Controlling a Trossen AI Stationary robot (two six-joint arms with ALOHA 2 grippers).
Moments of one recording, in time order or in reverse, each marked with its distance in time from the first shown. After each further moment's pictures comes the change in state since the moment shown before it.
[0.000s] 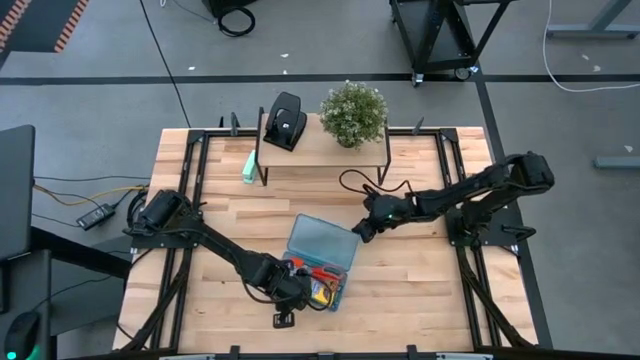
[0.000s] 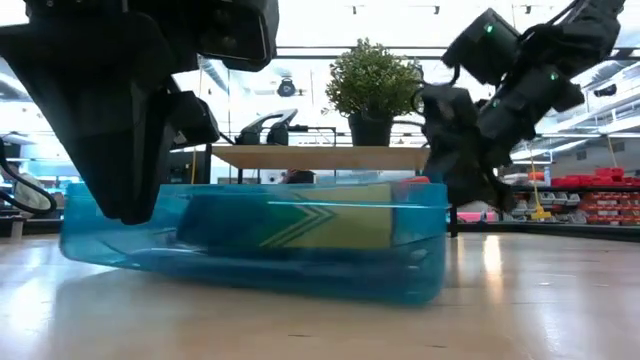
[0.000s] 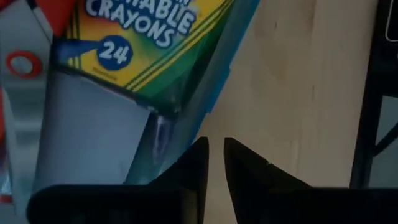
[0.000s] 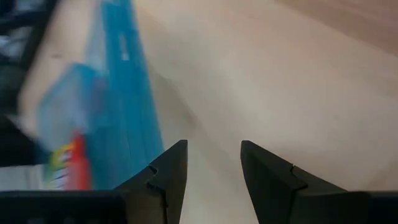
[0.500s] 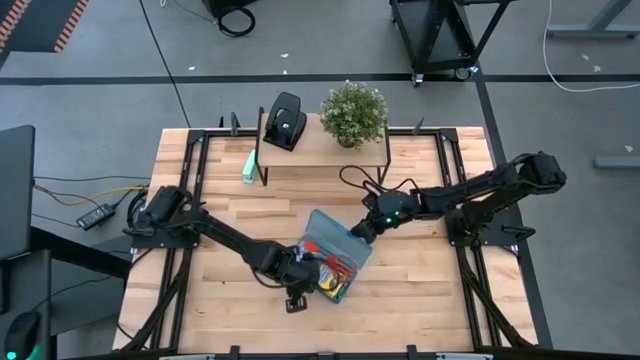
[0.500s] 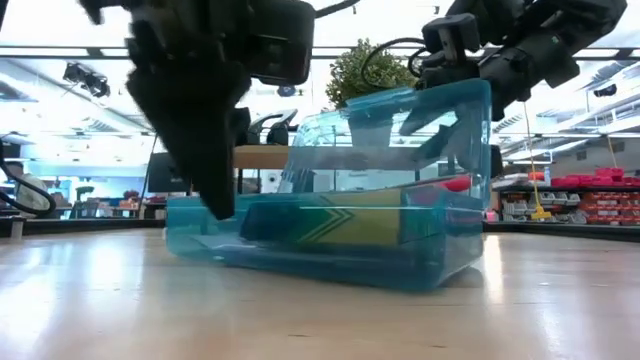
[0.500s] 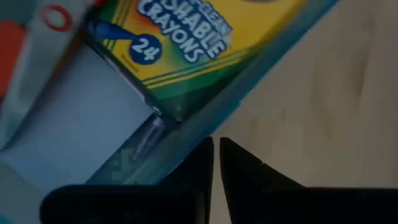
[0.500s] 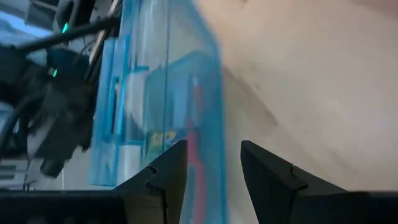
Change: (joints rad) left arm 0.085 0.000 0.000 0.024 -0.062 -0.002; right arm 0.020 -0.106 0.051 -0.004 -0.102 0.023
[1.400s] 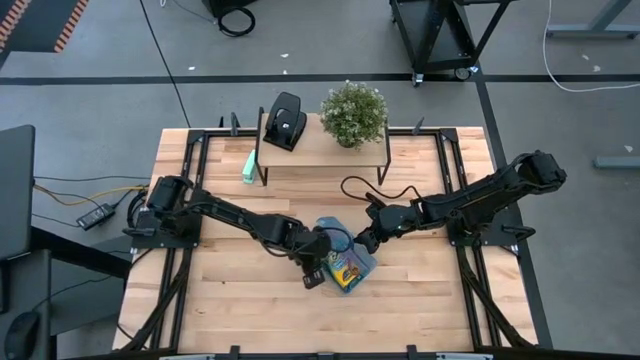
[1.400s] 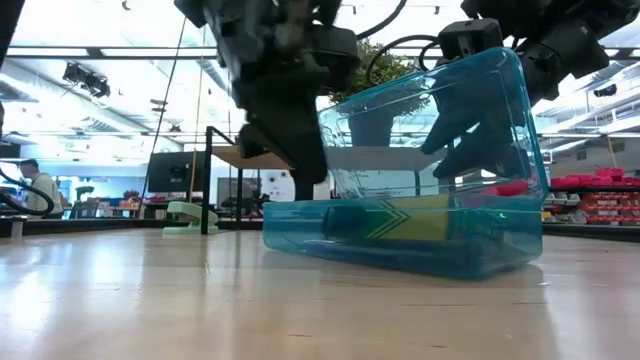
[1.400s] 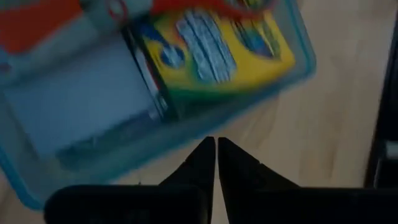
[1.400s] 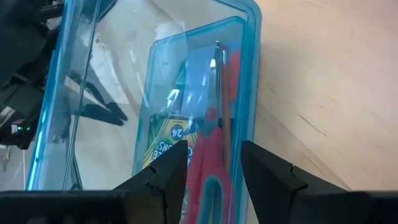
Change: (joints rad) left arm 0.171 -0.027 0.001 0.118 0.106 -0.013; right arm 0.116 0.000 -0.001 -0.106 0.160 0.048
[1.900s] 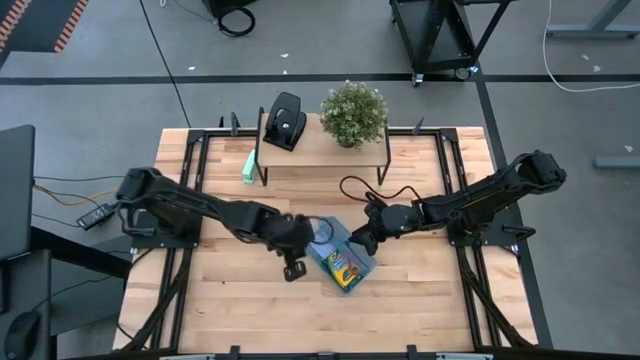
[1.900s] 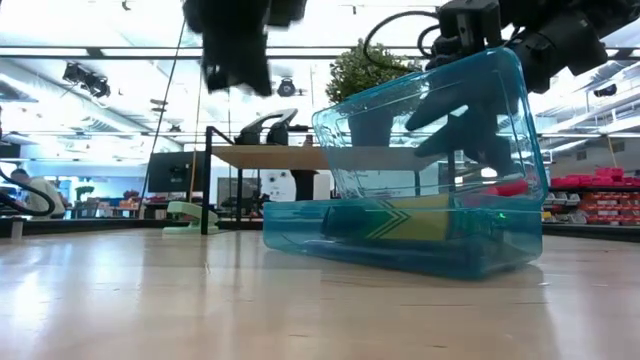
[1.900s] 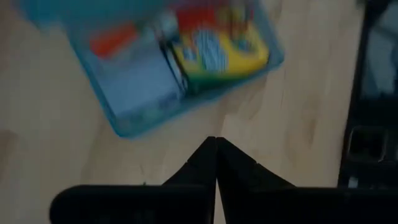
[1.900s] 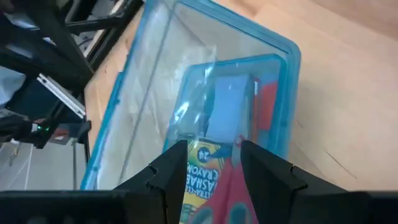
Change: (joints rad) left arm -0.010 -0.239 0.000 -0.232 -0.084 0.044; right arm 0.018 0.000 0.000 0.114 0.045 -0.098
